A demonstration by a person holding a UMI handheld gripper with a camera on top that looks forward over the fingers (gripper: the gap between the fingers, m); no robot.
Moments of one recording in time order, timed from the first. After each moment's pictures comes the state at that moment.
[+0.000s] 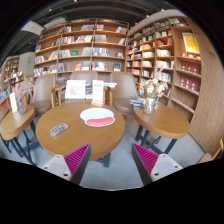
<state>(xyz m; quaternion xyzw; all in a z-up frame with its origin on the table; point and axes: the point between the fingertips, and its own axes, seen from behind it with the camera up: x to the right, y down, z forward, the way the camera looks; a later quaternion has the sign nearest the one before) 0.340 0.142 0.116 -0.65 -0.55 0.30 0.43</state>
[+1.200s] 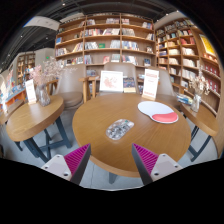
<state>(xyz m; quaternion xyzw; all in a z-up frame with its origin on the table) 0.213 -0.129 0.016 -0.60 -0.62 0.36 0.36</state>
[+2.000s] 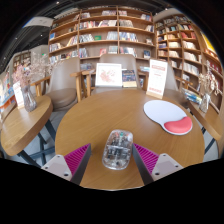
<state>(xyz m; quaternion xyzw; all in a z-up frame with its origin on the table) 0.090 -0.124 -0.012 -0.63 -0.62 0.33 0.34</state>
